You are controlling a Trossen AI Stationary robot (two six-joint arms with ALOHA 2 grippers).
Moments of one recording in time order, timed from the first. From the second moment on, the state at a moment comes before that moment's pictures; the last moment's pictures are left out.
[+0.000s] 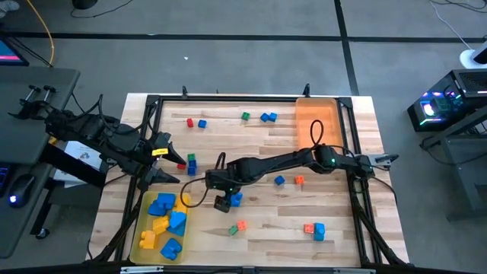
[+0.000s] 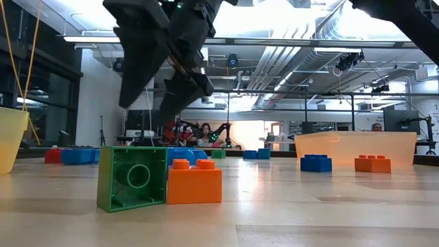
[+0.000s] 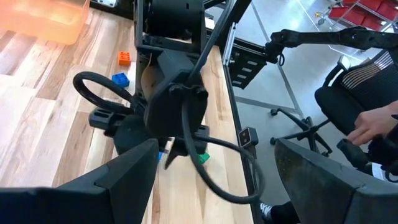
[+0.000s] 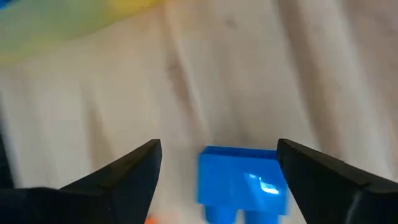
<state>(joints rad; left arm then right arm) -0.36 0.88 1.21 -0.84 -0.04 -0.47 0.17 2.43 2.25 -0.97 -0.08 0.50</state>
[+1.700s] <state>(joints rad) -0.36 0.88 1.21 -0.84 -0.07 -0.47 0.22 2.42 2.01 -0.79 0.08 0.44</state>
